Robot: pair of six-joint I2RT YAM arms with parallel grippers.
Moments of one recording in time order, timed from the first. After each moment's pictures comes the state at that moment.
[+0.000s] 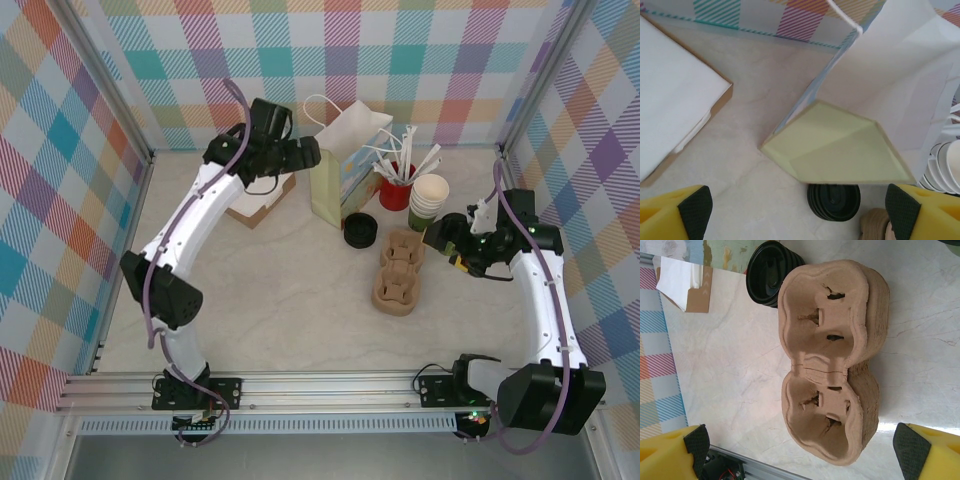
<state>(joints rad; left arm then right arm) -0.47 1.88 2.11 -0.97 -0.06 -0.54 -0.12 1.14 1.12 -1.13 -0.61 0.30</state>
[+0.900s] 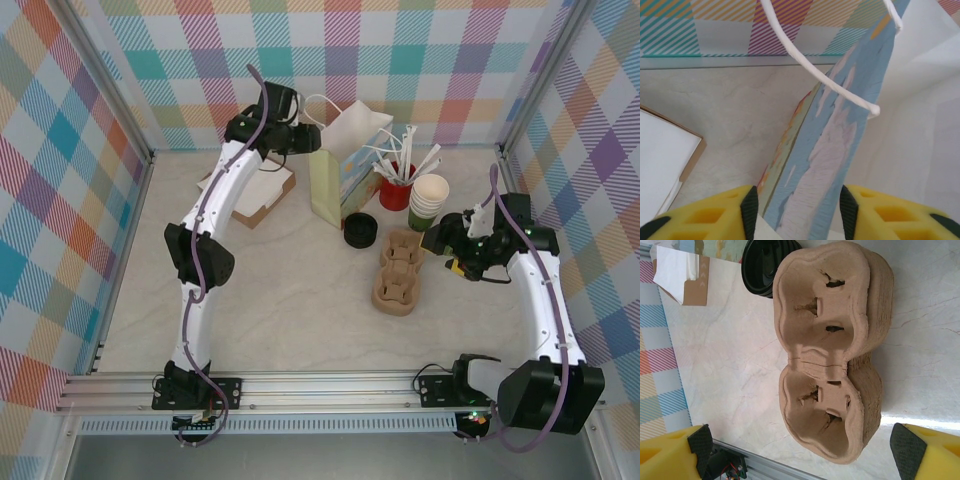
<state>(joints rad) -0.39 2.27 2.54 -1.01 0.12 -0.36 -0.12 1.14 1.07 -1.12 -0.63 0.30</state>
